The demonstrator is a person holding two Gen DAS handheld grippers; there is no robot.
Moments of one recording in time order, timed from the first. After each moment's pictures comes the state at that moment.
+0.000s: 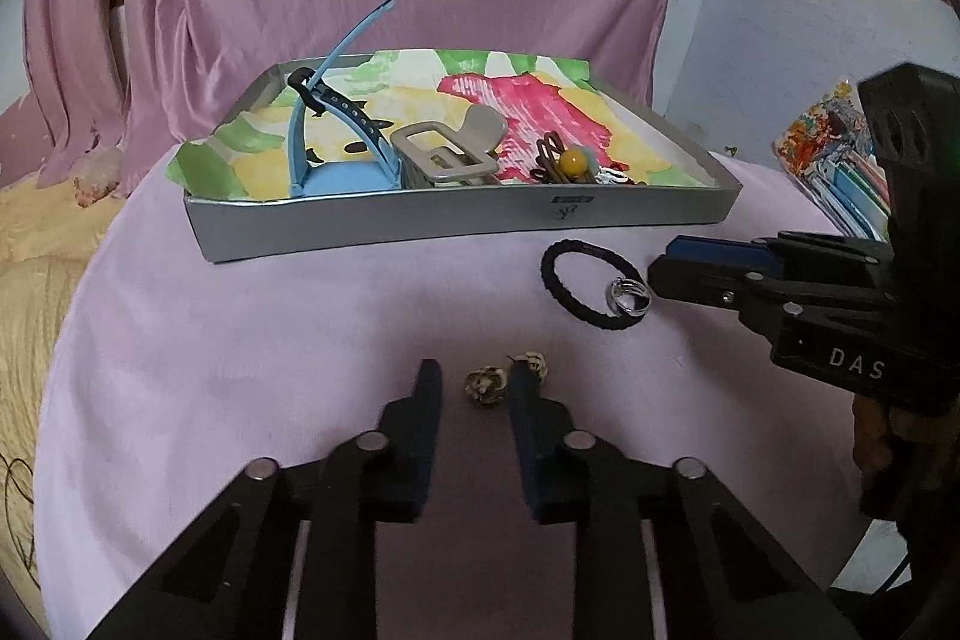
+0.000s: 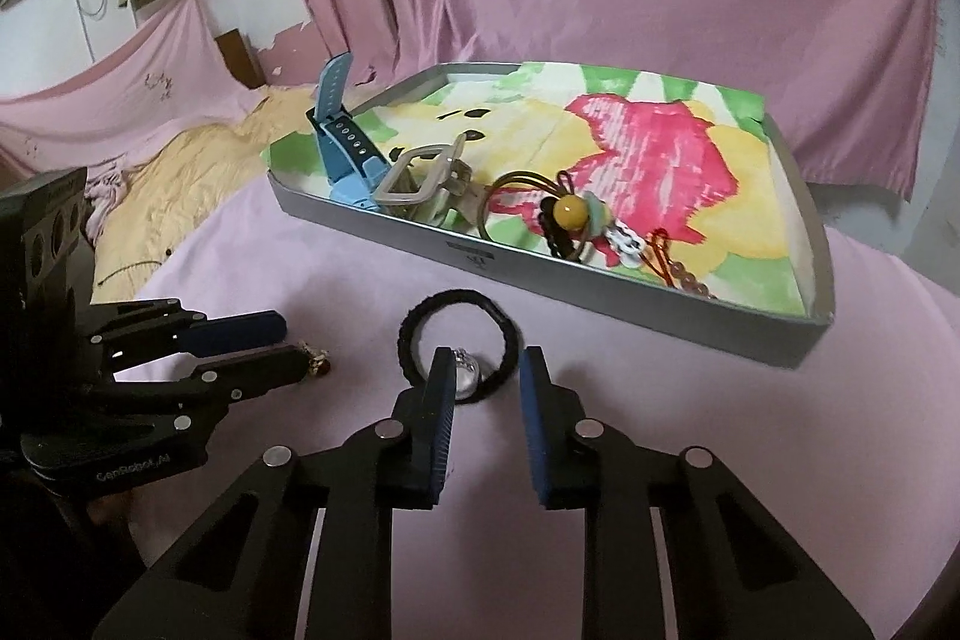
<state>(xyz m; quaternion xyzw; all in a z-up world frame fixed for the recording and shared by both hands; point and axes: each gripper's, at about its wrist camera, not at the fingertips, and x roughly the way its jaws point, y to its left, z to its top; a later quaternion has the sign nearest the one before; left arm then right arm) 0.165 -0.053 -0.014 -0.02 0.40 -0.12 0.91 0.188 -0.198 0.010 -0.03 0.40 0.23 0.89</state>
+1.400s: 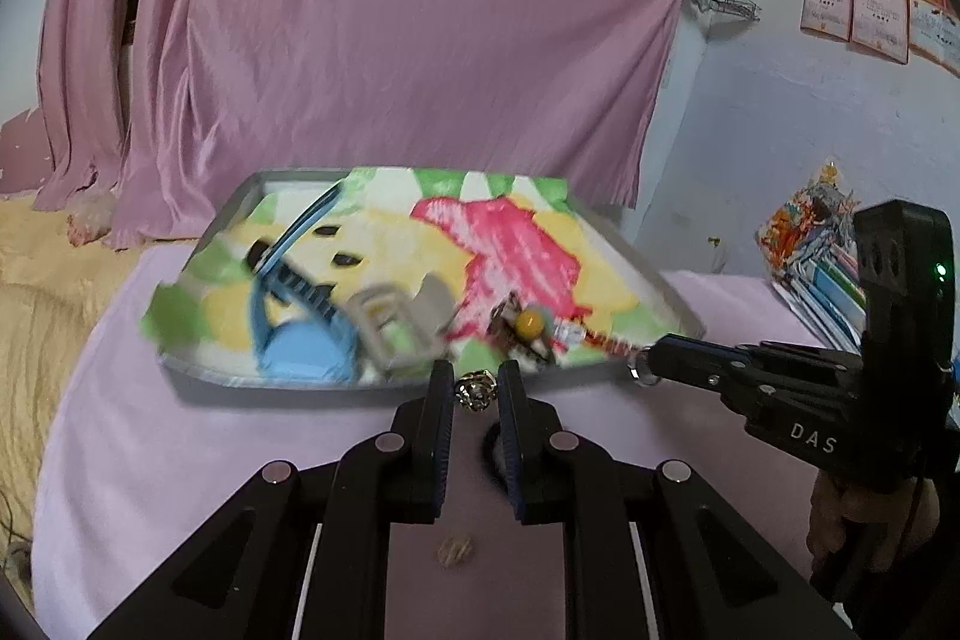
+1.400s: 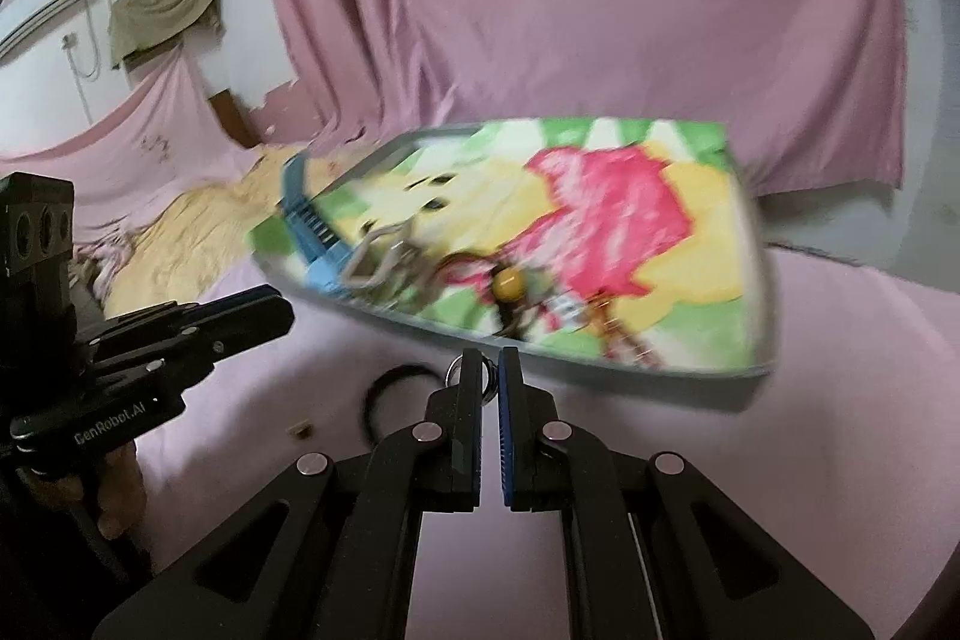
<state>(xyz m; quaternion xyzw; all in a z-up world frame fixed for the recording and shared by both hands) 0.198 -0.073 0.033 -0.07 0.31 -0.13 0.94 0.200 -0.251 0.033 0.03 0.35 0.20 0.91</state>
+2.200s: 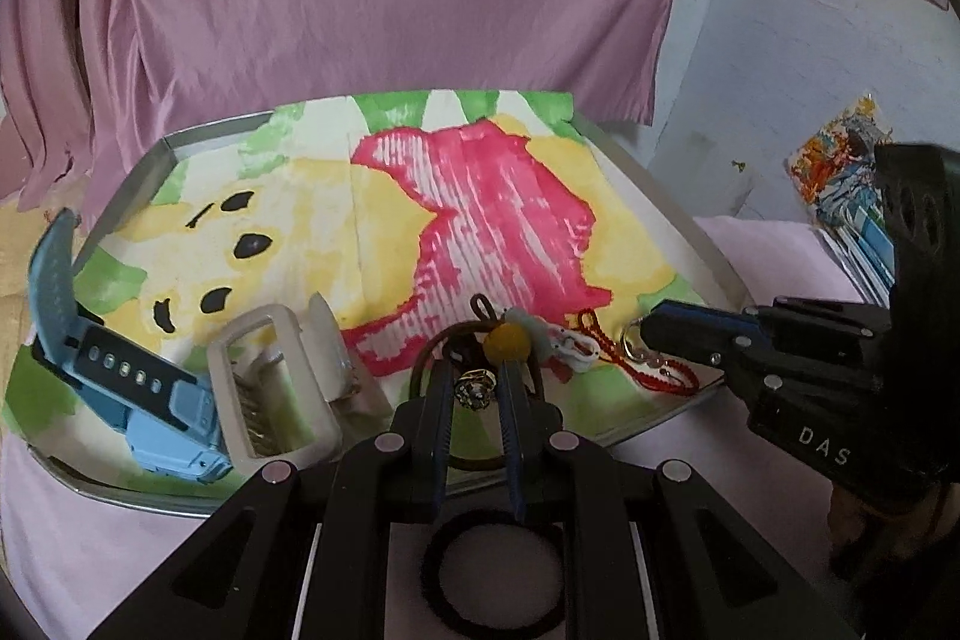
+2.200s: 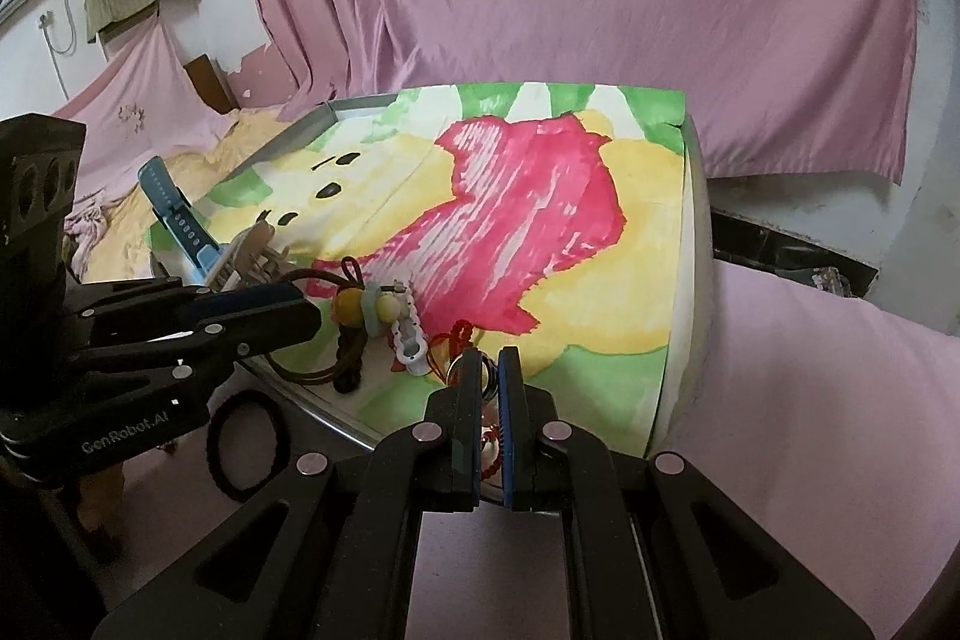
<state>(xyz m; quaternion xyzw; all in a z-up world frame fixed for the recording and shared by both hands) 0.276 -0.126 0.002 -0.02 0.41 -0.12 0.90 0.274 -0.267 0.001 0.00 0.41 0.20 0.89</state>
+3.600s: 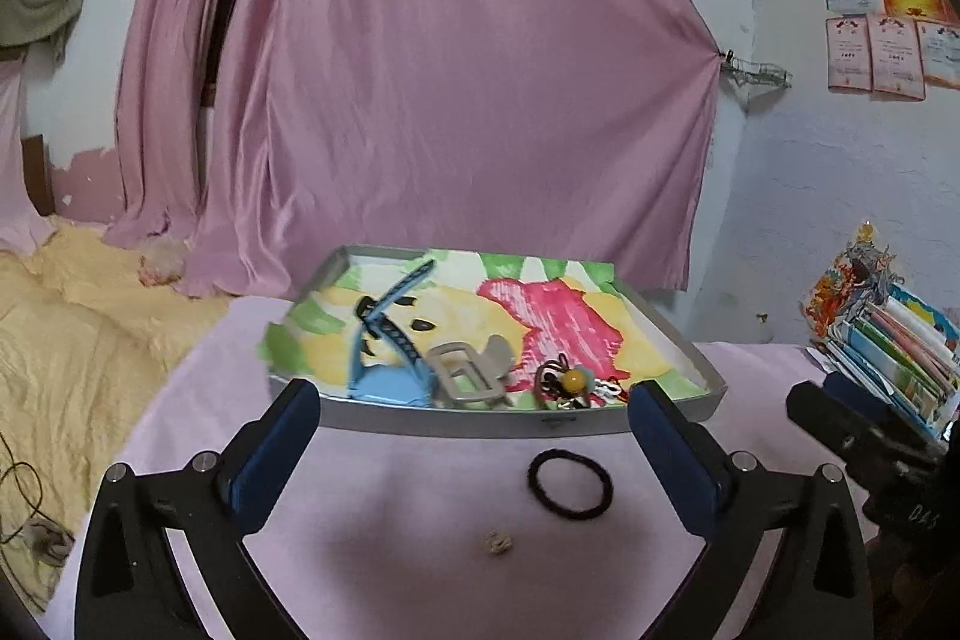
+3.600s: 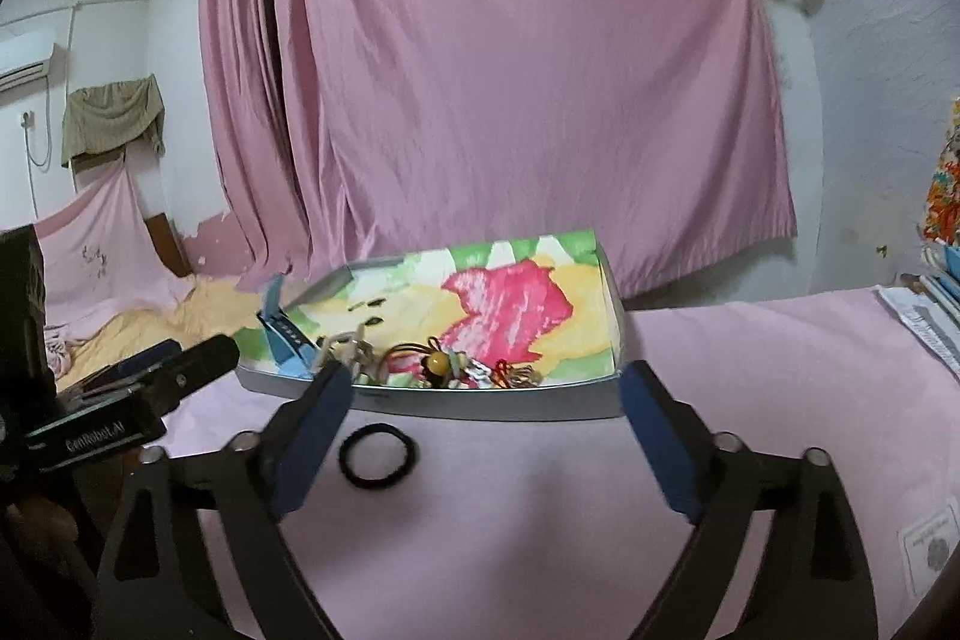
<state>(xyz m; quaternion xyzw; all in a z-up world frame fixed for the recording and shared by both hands) 0.133 -0.050 0.048 -0.07 0.20 -0.04 0.98 0.108 -0.268 0.050 0.07 0.18 0.08 0.98</state>
